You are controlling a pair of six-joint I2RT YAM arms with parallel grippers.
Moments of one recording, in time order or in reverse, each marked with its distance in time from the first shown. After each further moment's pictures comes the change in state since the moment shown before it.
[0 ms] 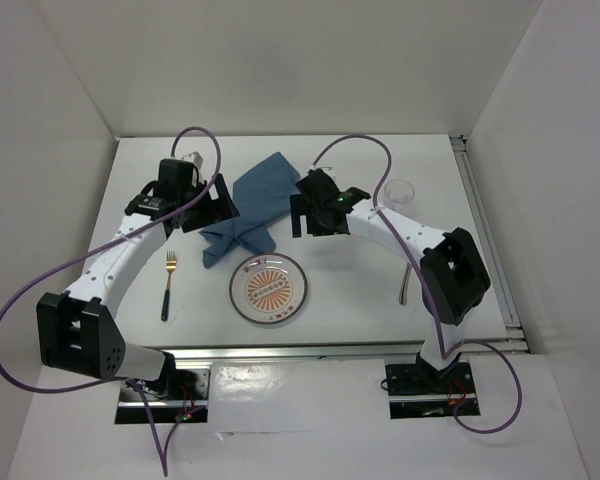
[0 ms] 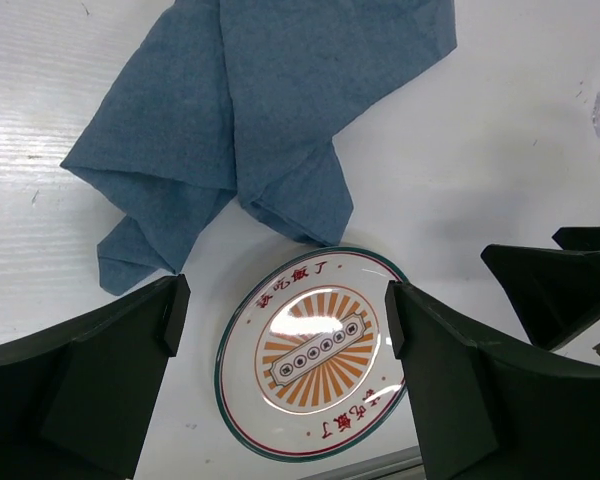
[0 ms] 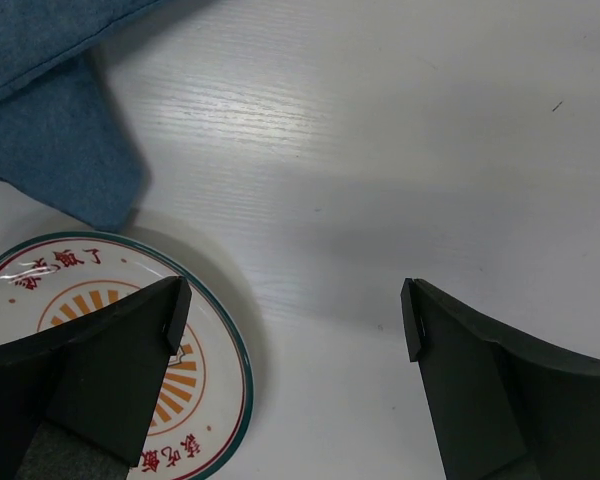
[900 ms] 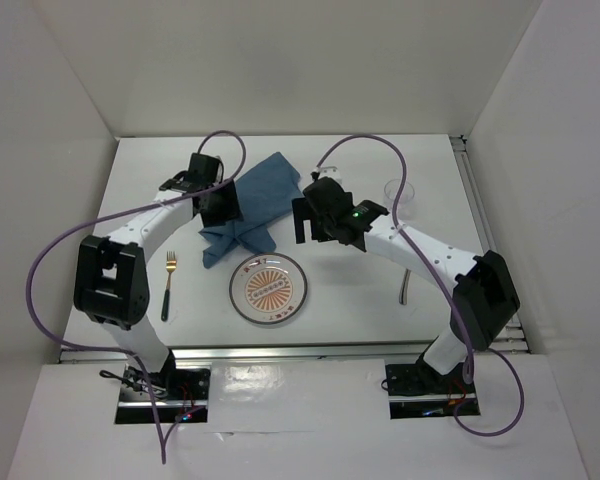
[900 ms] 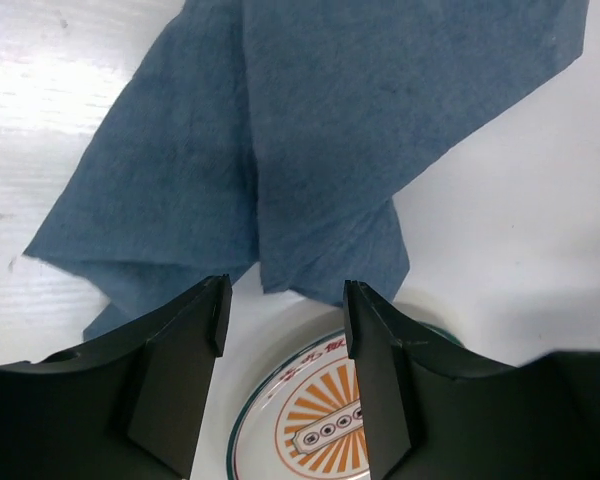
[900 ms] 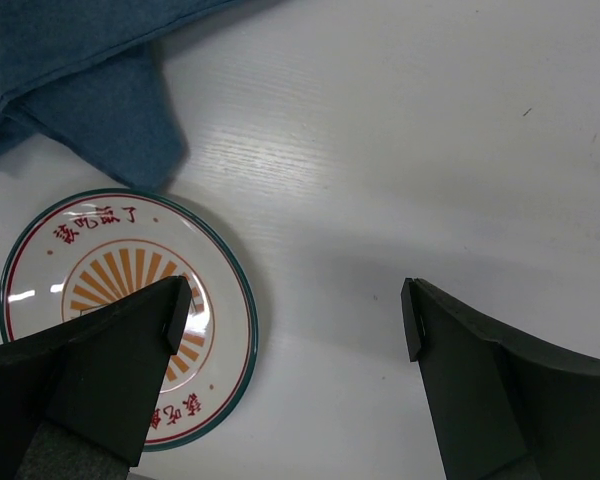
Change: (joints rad) left arm -0.029 0.316 0.110 0.024 -0.056 0.021; right arm 0.061 -0.204 -0.131 0.058 0.053 -0.039
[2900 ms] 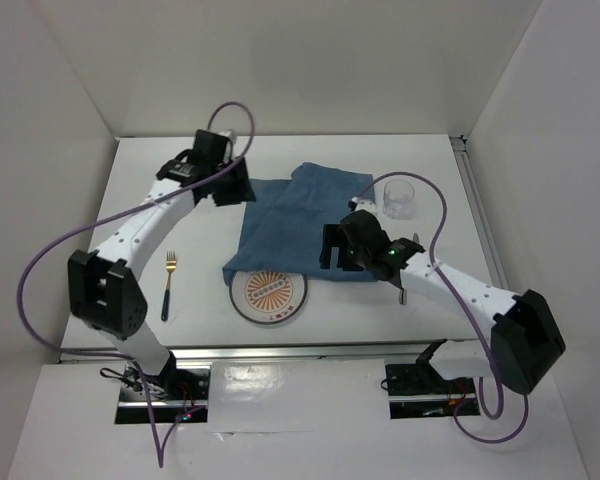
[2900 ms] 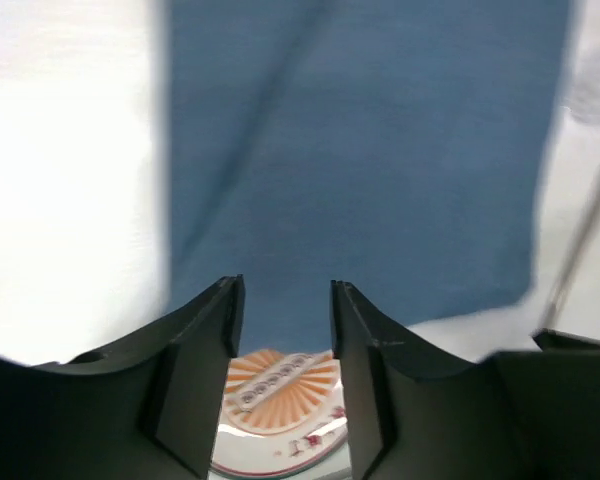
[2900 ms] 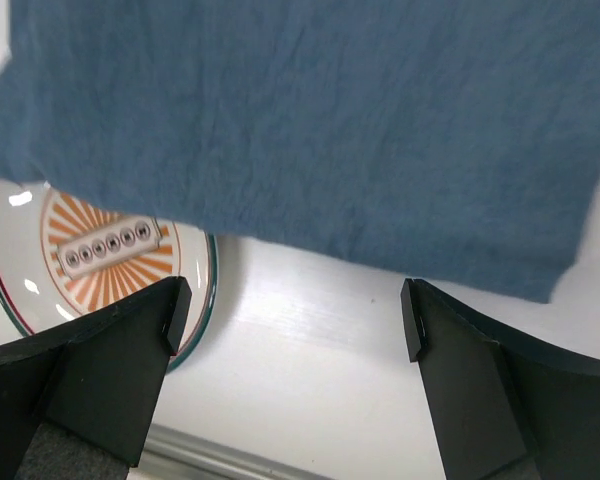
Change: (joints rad) left arm -0.137 -0.011 0.288 -0.155 0.030 0.008; right arm -0.067 -0.330 -0.436 0.154 -0.100 0.143
